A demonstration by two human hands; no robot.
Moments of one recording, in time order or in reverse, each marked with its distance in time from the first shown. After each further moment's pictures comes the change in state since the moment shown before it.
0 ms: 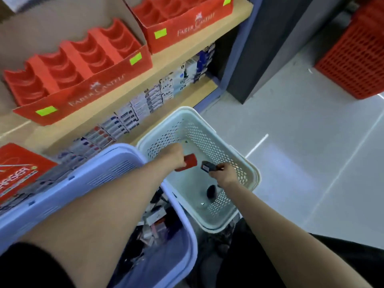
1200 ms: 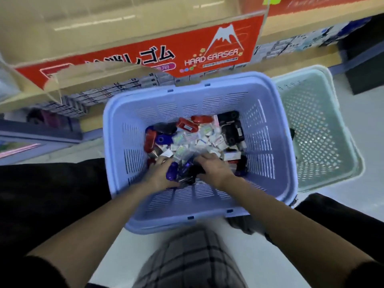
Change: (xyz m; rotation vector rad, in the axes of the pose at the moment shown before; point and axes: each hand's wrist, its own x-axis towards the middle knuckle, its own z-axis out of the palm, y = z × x) left_hand -0.206 -0.244 0.210 -0.643 0.013 -0.221; right_hand -0.150 0.019 0.203 -1.357 -0.672 -0.802
